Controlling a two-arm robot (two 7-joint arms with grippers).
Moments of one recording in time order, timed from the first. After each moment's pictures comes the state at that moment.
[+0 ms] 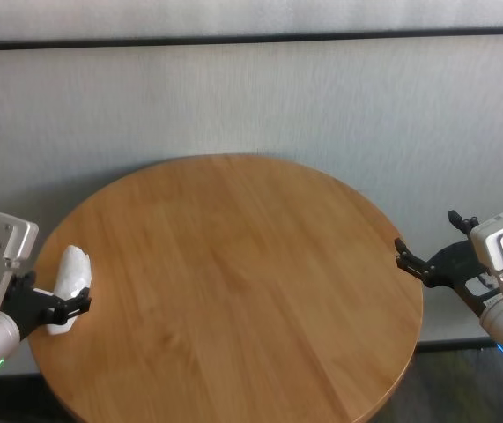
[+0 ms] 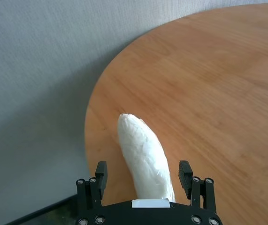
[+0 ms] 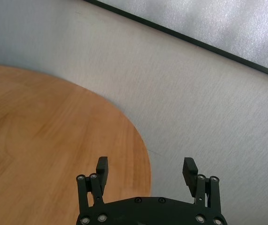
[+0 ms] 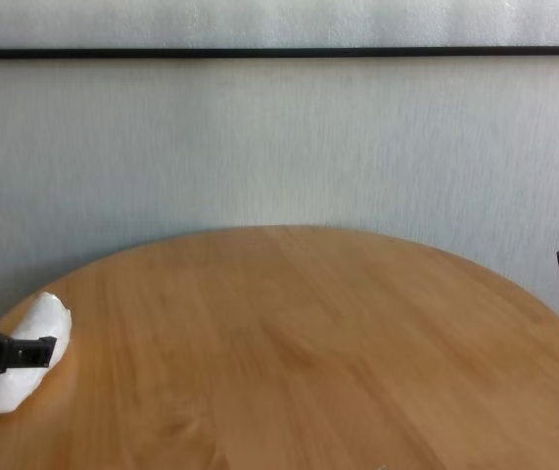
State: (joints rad) left arm -0.19 0.50 0.31 -1.43 -0.32 0.31 -0.10; right arm 0.20 0.60 -0.45 -1.41 0.25 -0.12 -0.03
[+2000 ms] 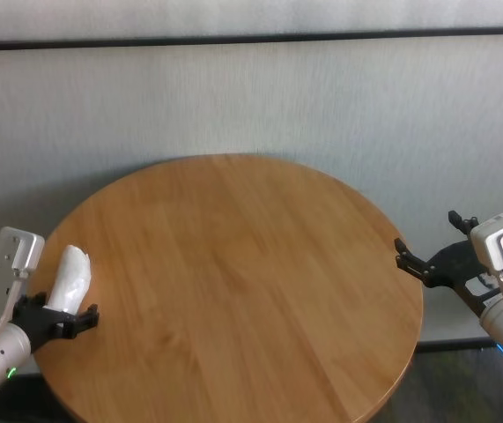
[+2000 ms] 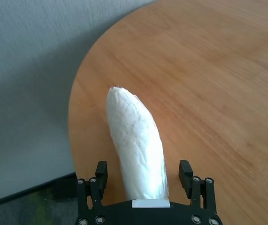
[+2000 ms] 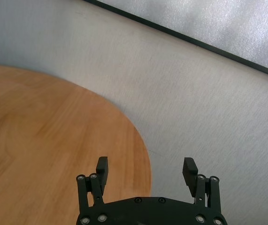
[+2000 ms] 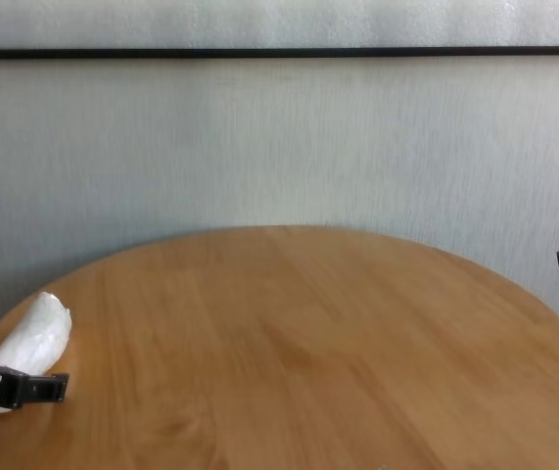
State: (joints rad) left arm -0.22 0.41 0.26 -1.30 -0.27 0.31 -0.16; right arm 0.20 0.60 -0.45 -1.41 0.25 -0.12 -0.03
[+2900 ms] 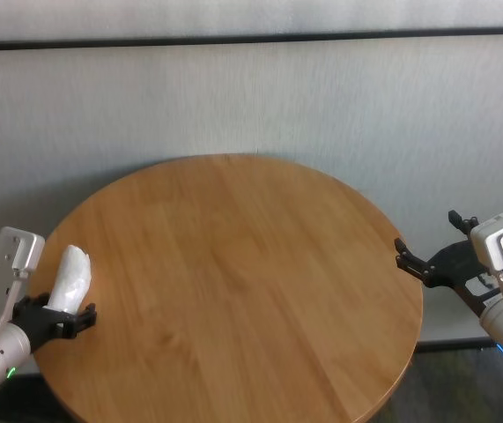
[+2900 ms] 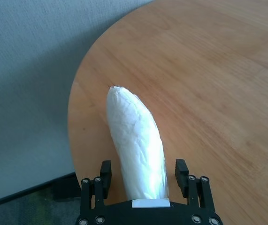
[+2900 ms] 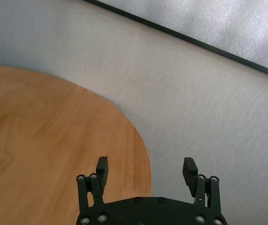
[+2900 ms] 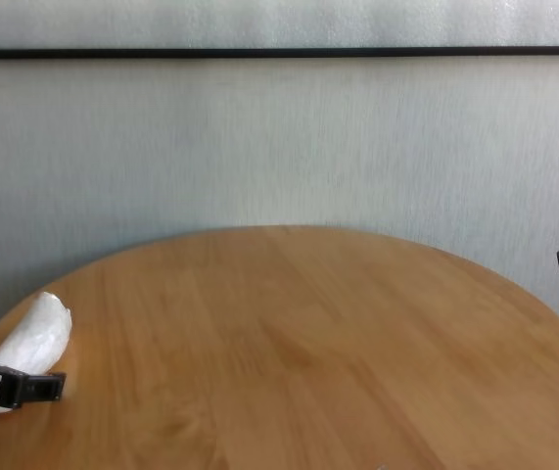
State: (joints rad) left arm -0.22 0.41 0.26 -1.30 -0.27 0.32 -0.16; right arm 0.20 0.60 -0.45 -1.41 0.25 -0.12 -0.03
